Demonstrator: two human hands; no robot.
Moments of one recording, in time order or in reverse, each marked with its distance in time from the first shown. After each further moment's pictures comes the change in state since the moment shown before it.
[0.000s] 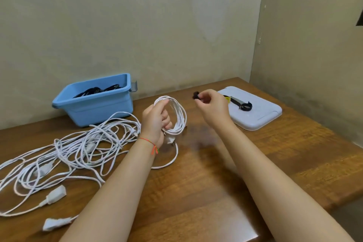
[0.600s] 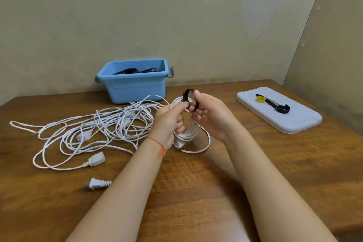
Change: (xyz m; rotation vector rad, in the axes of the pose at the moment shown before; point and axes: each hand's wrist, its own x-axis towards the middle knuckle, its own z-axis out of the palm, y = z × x) left_hand -0.037 0.012 -0.073 0.039 -0.007 -0.035; right_hand -0.063 -0.058 0.067 0.865 -0.634 0.228
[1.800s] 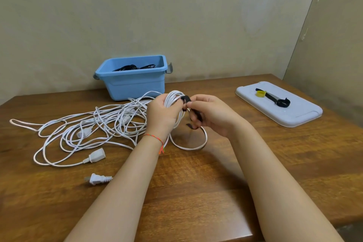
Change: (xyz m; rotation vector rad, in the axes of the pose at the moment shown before) left_hand -0.001 0.005 -0.011 0.597 0.239 0.356; right_hand -0.011 -0.005 -0.003 -0.437 -0.078 0.144
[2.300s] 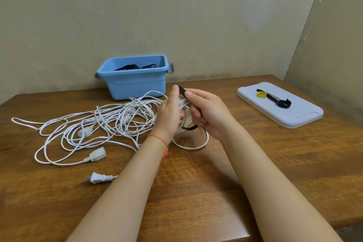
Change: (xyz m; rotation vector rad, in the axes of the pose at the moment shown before) left_hand -0.010 0.014 0.005 -0.252 -0.217 -0.220; right_hand 0.003 0.004 0.017 0.279 0.091 -0.142
